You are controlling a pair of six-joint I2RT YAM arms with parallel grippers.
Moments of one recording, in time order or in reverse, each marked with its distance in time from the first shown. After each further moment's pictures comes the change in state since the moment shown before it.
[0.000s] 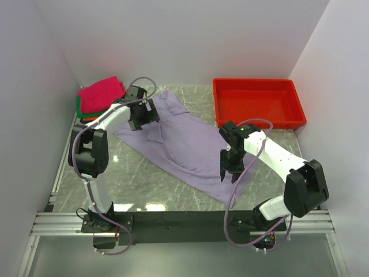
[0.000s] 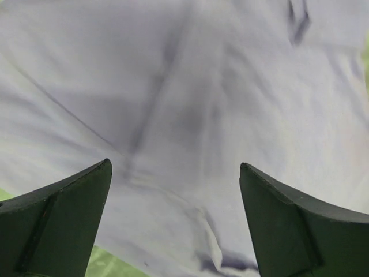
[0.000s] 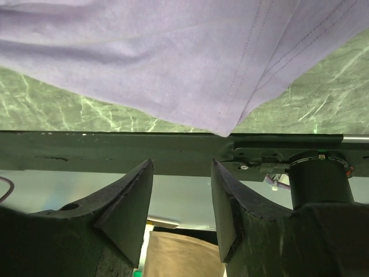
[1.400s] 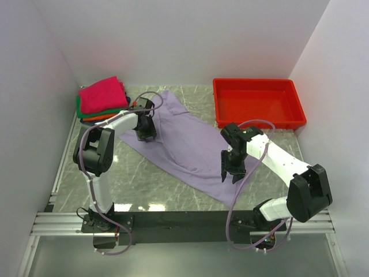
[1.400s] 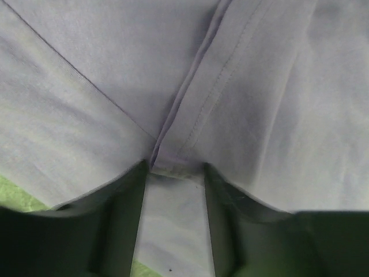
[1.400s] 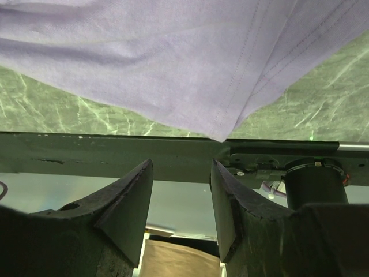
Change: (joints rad) left arm -0.098 0.030 -0.113 -0.021 -0.106 0.000; right arm 0.000 -0.038 -0.035 0.032 0.014 -0.015
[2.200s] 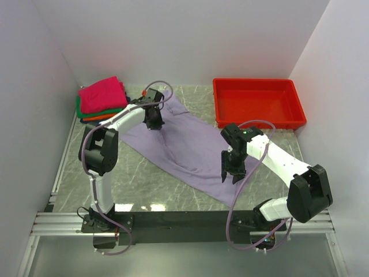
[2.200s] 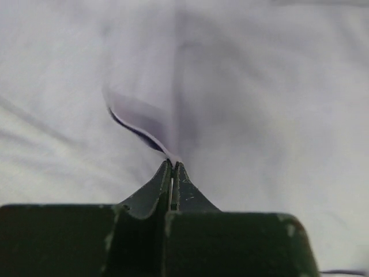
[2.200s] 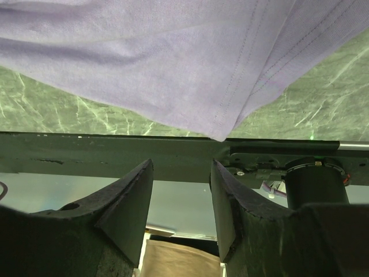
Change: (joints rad) left arm -0.073 0.035 0.163 -0.033 -0.010 0.001; right arm 0.000 -0.007 -0.010 0.000 0.000 0.003
